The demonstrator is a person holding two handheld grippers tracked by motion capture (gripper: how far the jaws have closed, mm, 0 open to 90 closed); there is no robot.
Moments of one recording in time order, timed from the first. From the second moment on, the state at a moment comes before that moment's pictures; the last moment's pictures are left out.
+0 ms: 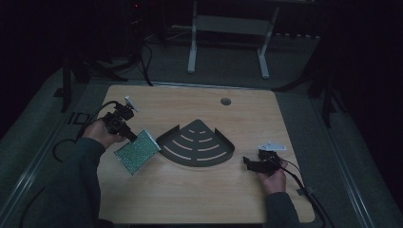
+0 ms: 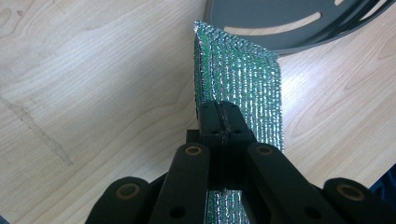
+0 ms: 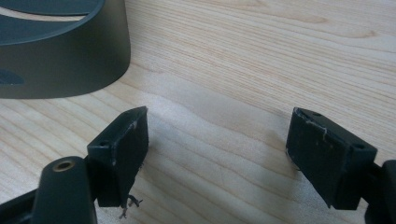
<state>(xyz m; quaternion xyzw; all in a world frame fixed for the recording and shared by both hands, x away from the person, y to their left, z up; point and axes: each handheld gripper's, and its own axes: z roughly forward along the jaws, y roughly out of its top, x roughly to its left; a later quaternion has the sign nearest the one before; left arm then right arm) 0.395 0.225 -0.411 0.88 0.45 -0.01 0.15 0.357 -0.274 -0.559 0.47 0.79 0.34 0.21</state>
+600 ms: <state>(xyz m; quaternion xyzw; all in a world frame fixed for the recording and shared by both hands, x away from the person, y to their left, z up) 0.405 0.212 -0.391 0.89 0.43 0.00 0.15 0.357 -0.274 -0.559 0.47 0.79 0.34 0.21</state>
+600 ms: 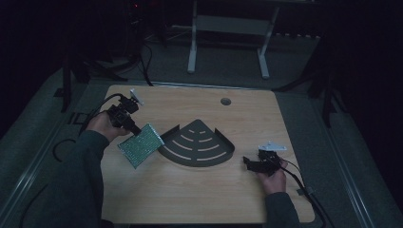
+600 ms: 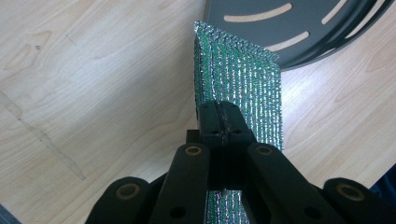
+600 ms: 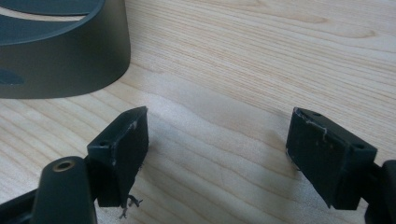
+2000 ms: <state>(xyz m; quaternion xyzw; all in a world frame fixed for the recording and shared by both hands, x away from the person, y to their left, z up) 0.431 0.175 -0.375 0.90 0.41 0.02 0.16 0.357 -0.274 -0.559 0.47 0.79 0.34 0.21</state>
